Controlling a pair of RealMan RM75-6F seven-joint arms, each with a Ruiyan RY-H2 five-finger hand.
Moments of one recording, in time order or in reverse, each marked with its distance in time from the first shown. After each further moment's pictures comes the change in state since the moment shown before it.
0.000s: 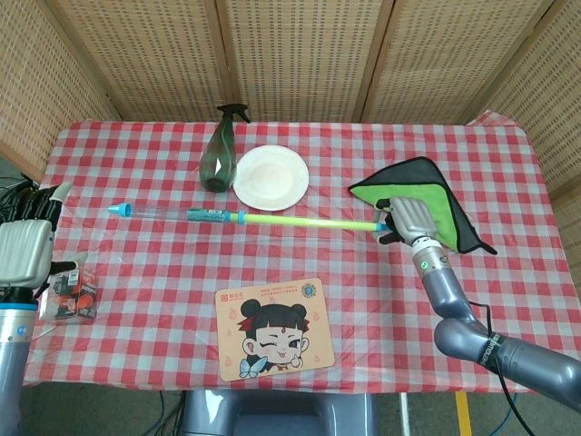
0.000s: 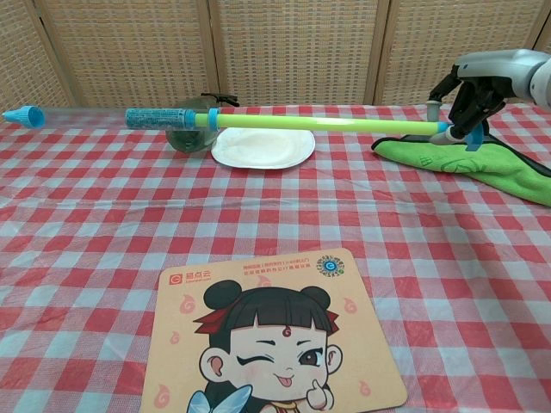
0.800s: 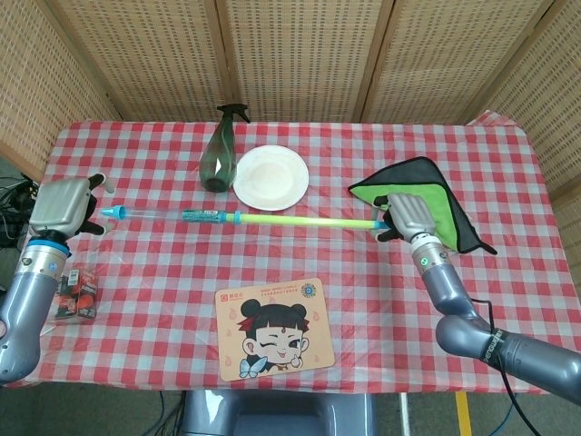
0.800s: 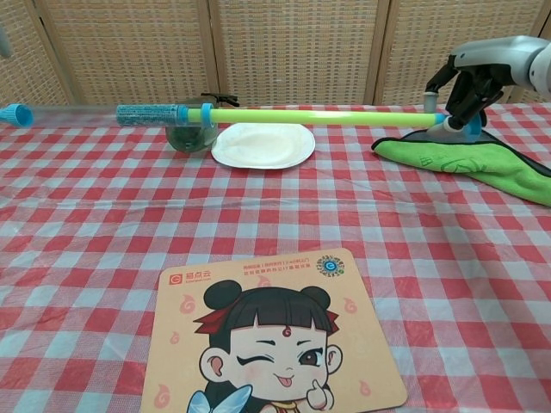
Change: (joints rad) left arm -0.337 0.068 -0.040 0.082 -0.525 -0.349 0.112; right arm 0.042 0.047 -0.026 -0.031 0.025 -0.009 0.022
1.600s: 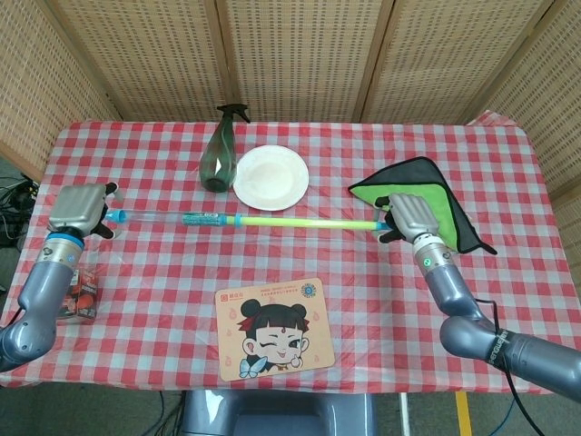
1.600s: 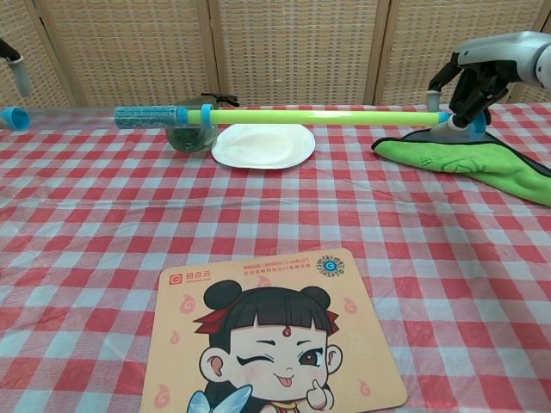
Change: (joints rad) left arm -0.161 -0.040 0.138 0.096 -0.168 -0.069 0.053; right arm 0.016 0.035 -0.028 -0.030 0.007 0.001 0.021
